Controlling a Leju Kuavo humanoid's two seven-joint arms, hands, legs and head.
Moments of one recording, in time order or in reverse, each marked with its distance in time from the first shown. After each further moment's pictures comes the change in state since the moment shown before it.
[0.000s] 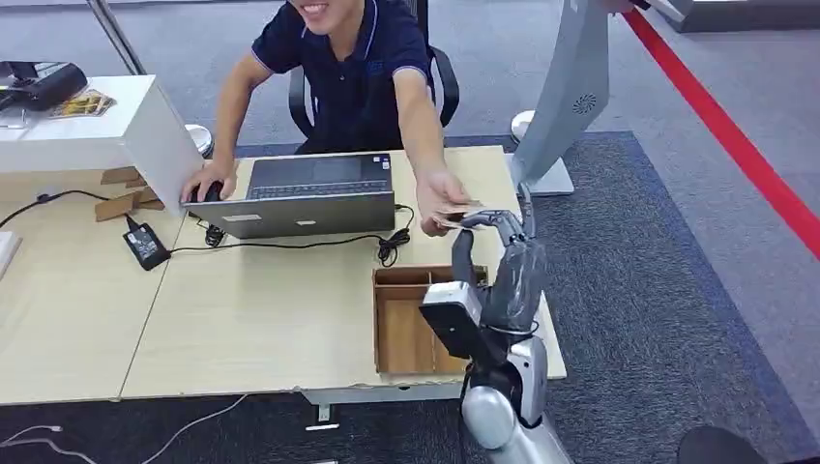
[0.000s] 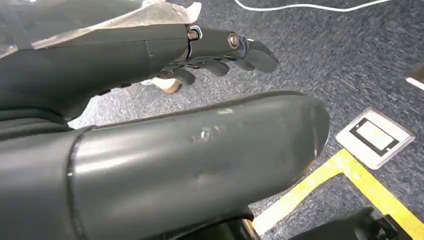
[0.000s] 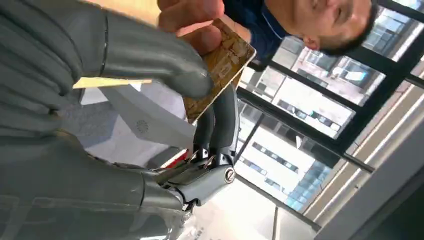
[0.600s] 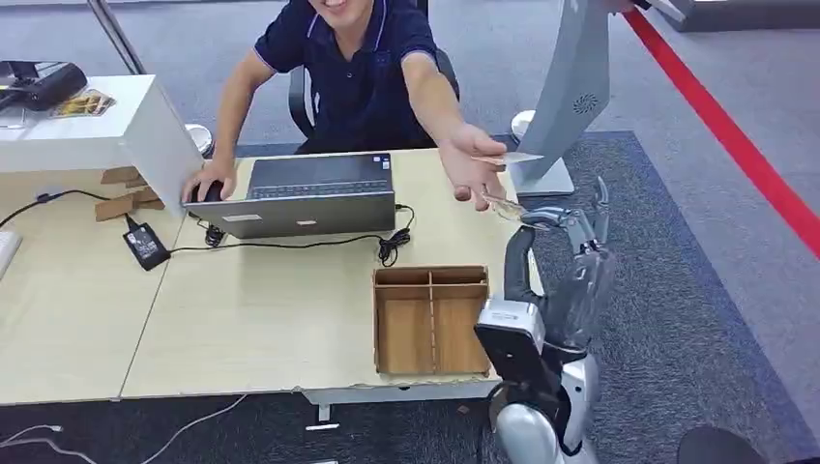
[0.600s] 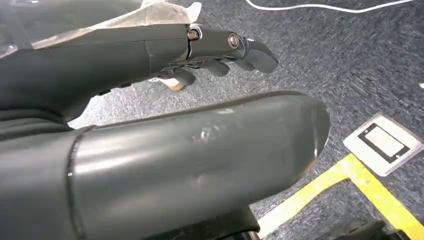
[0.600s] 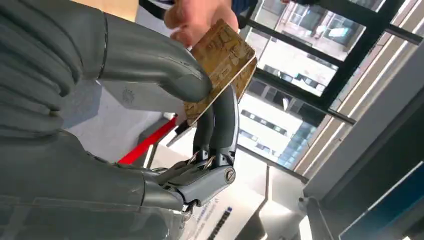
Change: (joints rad) left arm 0.005 0.004 0.018 0.000 0.011 0.019 0.008; right arm 0.085 -0.039 -0.040 -0.269 0.059 0.000 0.044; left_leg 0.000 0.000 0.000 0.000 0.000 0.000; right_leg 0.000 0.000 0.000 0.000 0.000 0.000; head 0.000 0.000
